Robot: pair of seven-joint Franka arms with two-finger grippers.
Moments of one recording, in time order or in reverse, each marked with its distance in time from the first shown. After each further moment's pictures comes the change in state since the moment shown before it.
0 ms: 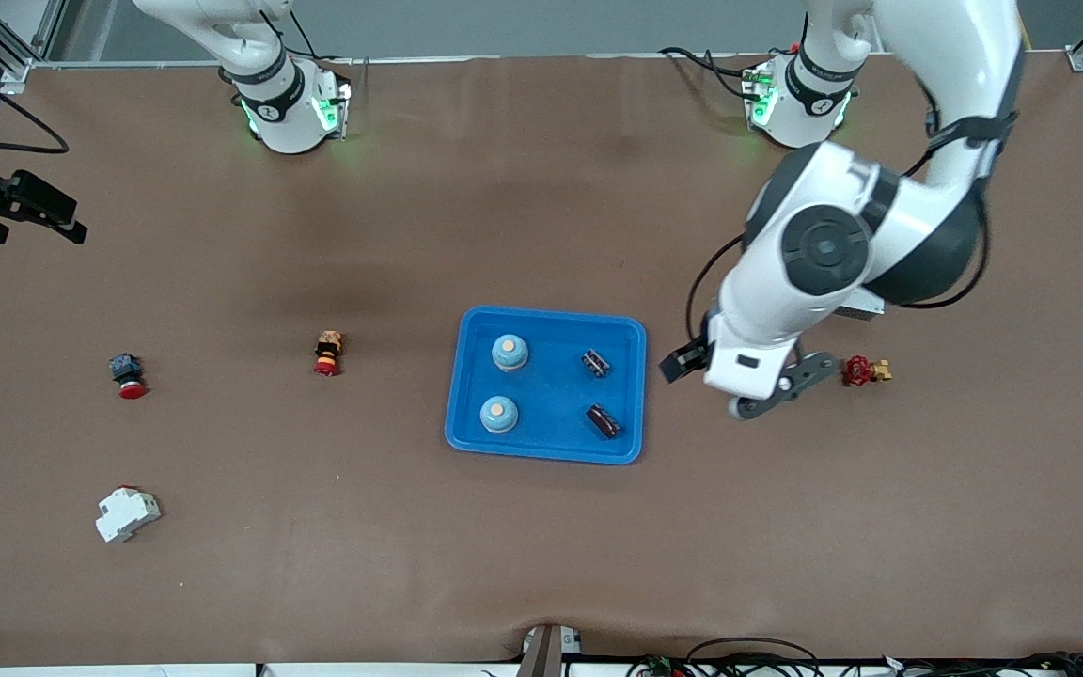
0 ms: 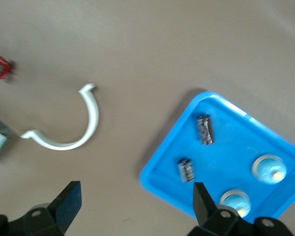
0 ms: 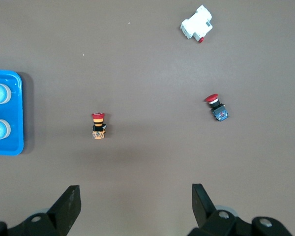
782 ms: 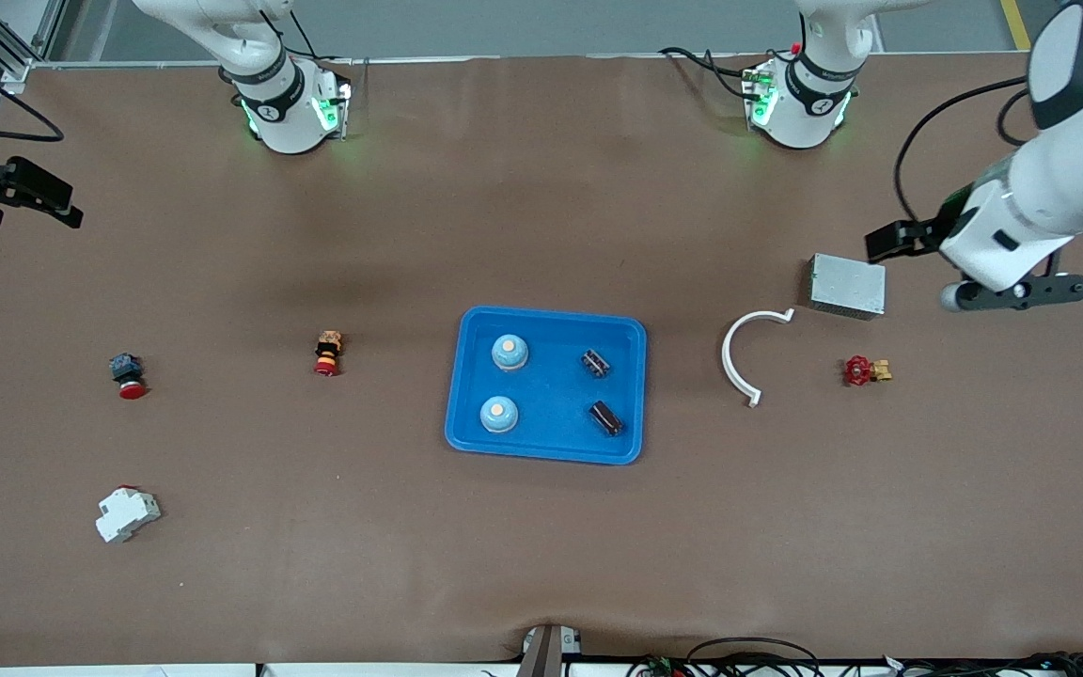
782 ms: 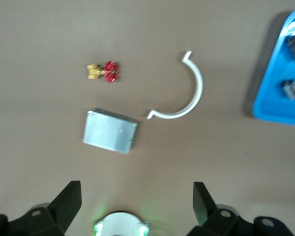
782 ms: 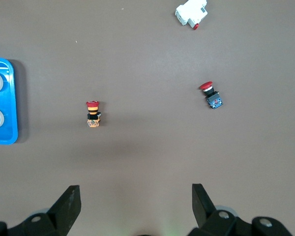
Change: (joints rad) left arm 0.383 -0.421 0.002 -0.324 -0.076 -0.227 0.780; right arm -0.001 -0.006 -0.003 0.020 -0.021 -0.063 0.004
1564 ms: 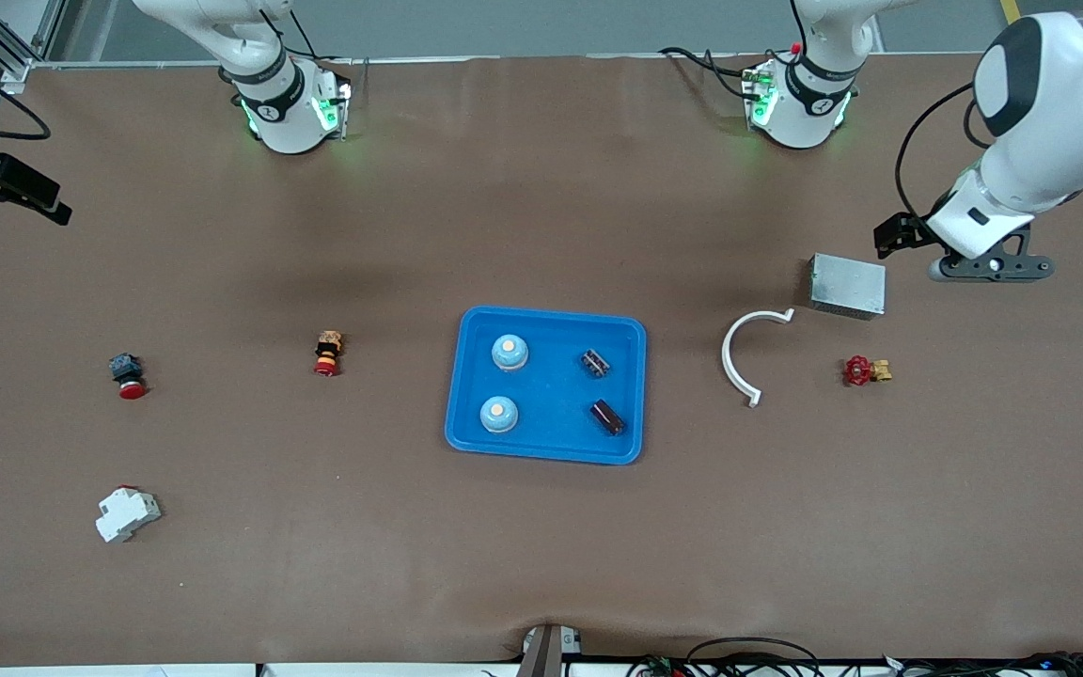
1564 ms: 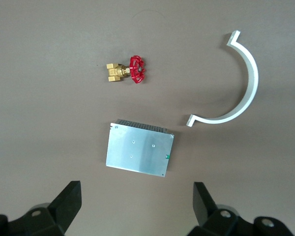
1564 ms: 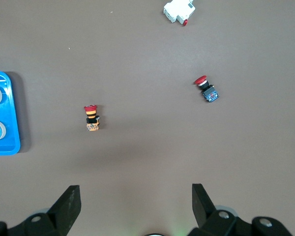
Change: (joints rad) left arm 0.097 -0.250 0.001 -0.596 -0.001 0.496 0.195; right arm 0.000 -0.012 -0.015 0.000 0.002 -0.008 0.070
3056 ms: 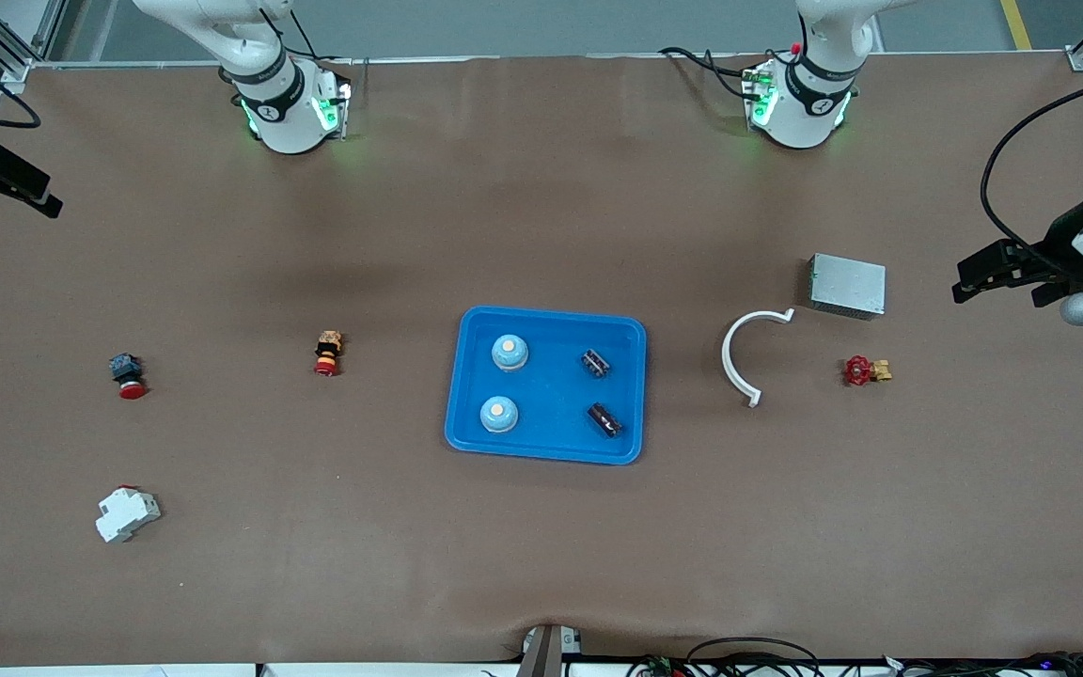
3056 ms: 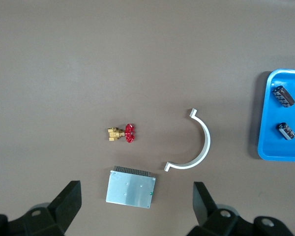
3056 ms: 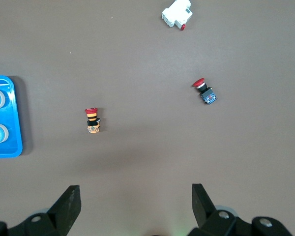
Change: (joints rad) left arm 0.004 0.281 0.004 0.668 -0.020 -0.294 -0.007; right arm 0.000 -0.019 -0.006 0.000 0.000 0.002 0.002
